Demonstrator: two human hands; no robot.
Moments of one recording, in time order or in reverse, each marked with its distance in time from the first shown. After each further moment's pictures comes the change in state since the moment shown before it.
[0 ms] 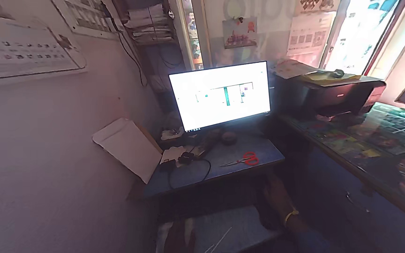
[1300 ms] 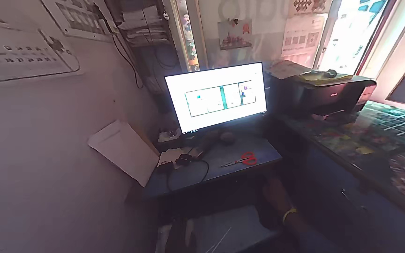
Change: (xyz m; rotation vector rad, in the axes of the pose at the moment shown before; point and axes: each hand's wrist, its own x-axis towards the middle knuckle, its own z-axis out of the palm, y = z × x) left_hand 0.002 0.008 -0.012 -0.022 -0.014 0.106; right_hand -0.003 0.000 -0.004 -0.040 0.002 0.044
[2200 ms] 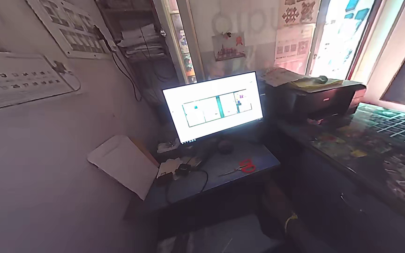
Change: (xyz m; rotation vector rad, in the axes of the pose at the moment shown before) left_hand -0.007 0.000 -0.003 -0.103 -0.034 -0.030; right_hand 0.000 -0.001 -0.003 0.010 -0.023 -0.086
